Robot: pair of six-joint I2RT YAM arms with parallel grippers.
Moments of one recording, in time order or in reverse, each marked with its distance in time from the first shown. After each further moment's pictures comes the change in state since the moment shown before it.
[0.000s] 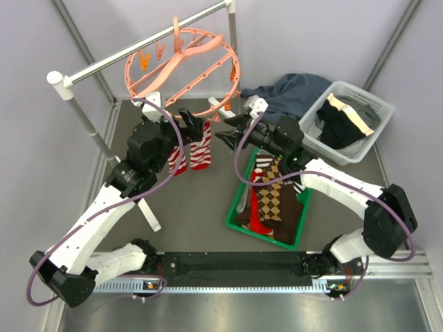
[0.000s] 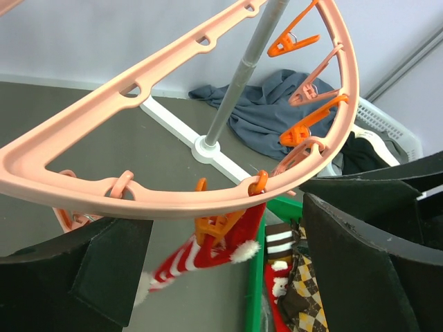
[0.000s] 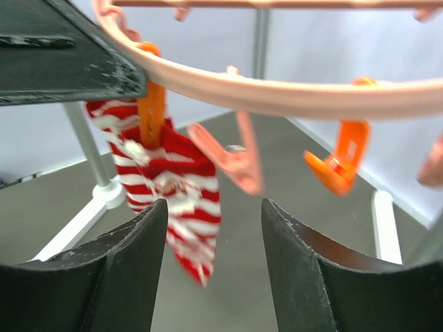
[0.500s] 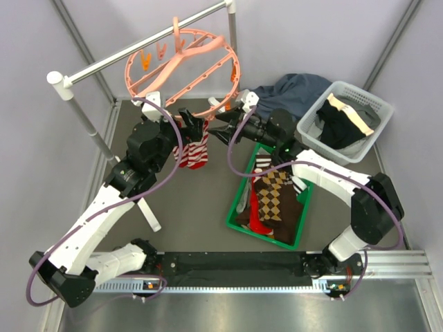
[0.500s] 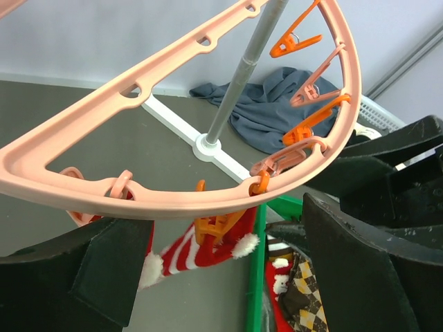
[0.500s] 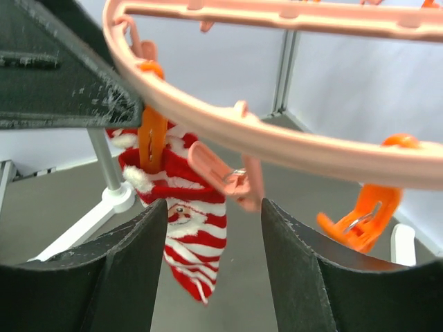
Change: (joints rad) left arm 0.001 0.000 0.012 -0.019 0.000 0.004; right arm -0.014 0.132 0.117 0.035 -0.140 -0.007
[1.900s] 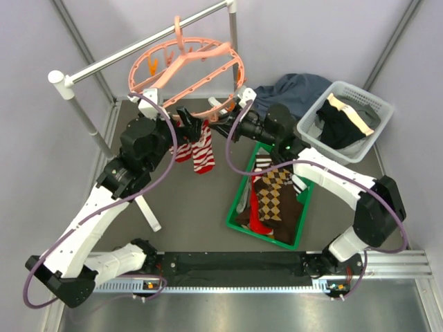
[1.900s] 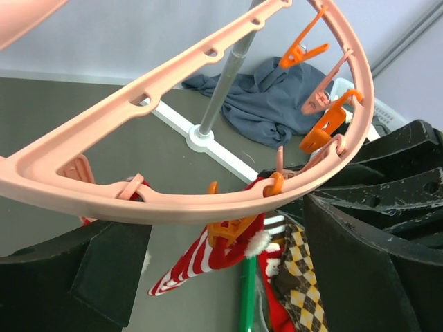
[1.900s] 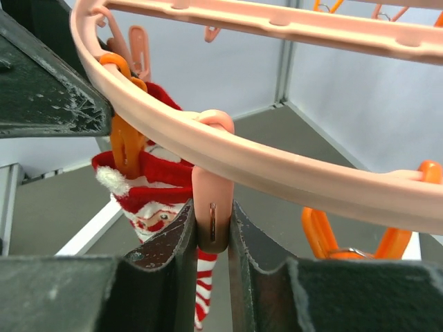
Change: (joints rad) left arm 0.002 -0.002 0.088 -0.120 0.037 -0.003; right arm 0.021 -0.011 0.076 -0.134 0.023 0.008
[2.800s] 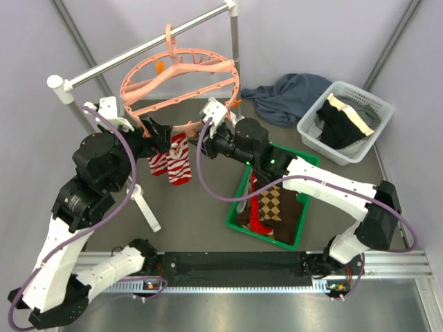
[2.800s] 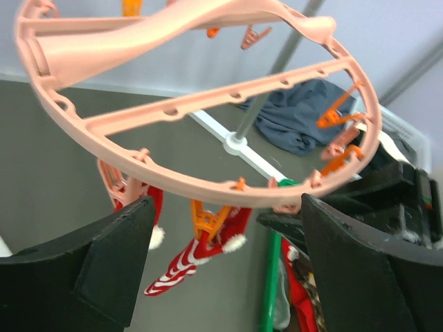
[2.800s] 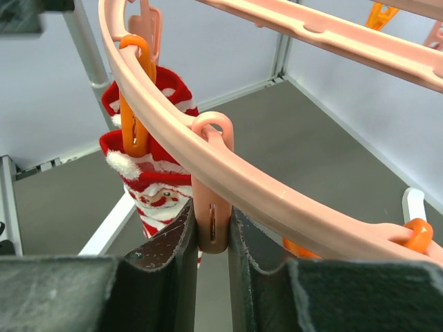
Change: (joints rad) left arm 0.002 -0.163 0.196 -0.338 -0.108 0.044; right arm 0.312 -0.018 0.159 -0.306 0.436 -0.098
